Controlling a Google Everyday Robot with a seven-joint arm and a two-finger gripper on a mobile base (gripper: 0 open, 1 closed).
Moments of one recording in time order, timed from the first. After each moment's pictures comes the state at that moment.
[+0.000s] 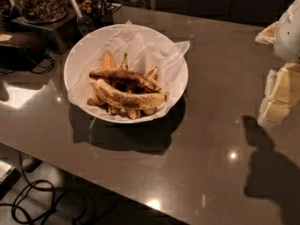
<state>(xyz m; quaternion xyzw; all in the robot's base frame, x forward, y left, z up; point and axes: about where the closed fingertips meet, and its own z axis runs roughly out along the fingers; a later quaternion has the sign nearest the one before) 0.438 -0.217 0.976 -0.60 0.78 -0.03 0.16</state>
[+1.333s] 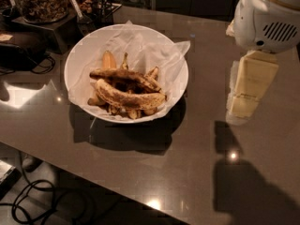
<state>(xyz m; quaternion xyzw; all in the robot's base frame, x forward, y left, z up) 0.424 -0.150 1.000 -0.62 0.77 -0.05 0.12</state>
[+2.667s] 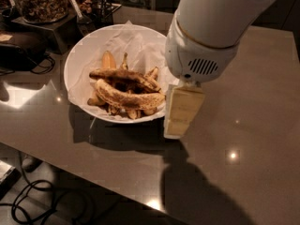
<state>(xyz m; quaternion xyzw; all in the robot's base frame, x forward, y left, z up) 0.408 -0.047 0.970 -0.68 0.72 -0.01 0.15</state>
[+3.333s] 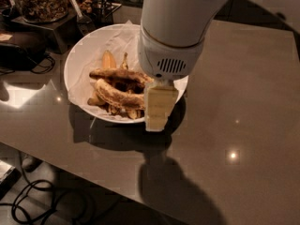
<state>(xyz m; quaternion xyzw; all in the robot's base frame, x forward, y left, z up) 0.419 -0.014 0.963 -0.71 0.69 -0.03 0.14</state>
